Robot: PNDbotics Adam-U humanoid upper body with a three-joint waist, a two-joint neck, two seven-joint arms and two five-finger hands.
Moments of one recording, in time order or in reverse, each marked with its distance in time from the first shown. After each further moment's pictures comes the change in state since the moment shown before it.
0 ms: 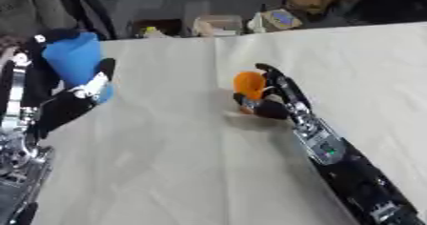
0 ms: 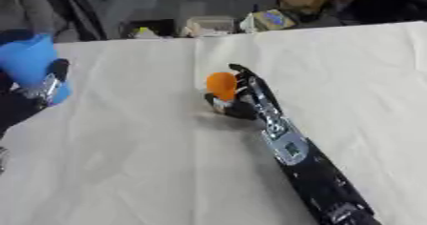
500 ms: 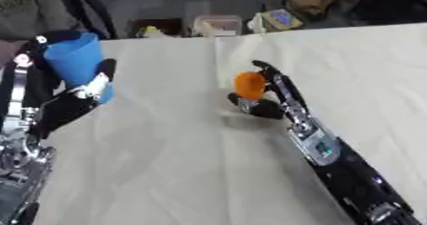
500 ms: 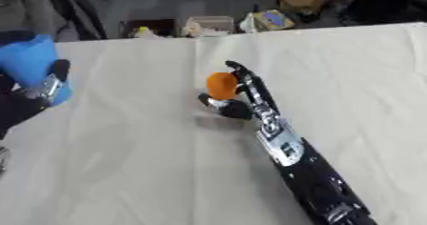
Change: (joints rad) left arm 0.000 0.000 0.000 0.003 0.000 0.000 0.001; right arm -0.007 0.005 0.006 -0.014 0.036 0.003 -0.020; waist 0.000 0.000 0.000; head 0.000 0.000
